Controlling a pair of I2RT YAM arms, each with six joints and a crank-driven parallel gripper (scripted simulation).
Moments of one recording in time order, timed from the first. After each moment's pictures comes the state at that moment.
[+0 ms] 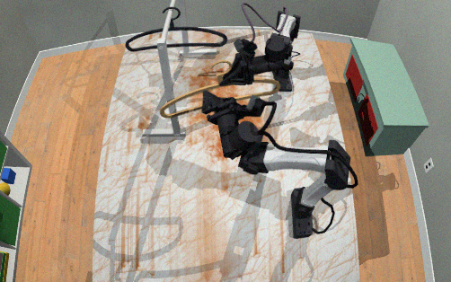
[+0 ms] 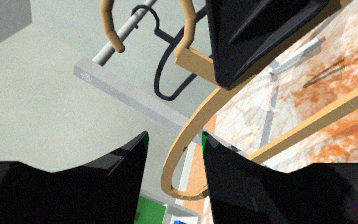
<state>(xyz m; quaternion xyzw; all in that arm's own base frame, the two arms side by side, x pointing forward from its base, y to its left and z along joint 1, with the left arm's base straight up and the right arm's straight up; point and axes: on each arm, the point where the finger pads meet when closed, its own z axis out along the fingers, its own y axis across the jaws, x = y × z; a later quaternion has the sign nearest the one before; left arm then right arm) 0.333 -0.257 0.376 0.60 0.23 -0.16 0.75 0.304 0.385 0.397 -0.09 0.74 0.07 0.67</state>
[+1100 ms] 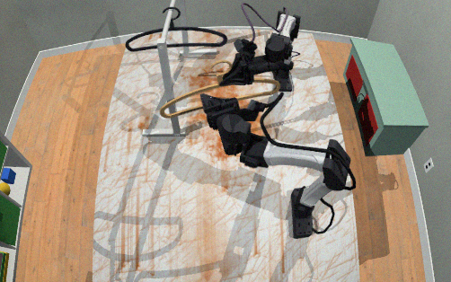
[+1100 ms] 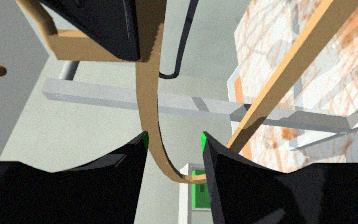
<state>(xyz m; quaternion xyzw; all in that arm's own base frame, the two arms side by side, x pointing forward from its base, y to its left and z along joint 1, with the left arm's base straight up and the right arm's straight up) 0.351 -0.277 0.326 0.69 0.14 0.02 0.71 0.304 0.385 0.397 -0.09 0.74 0.07 0.67</state>
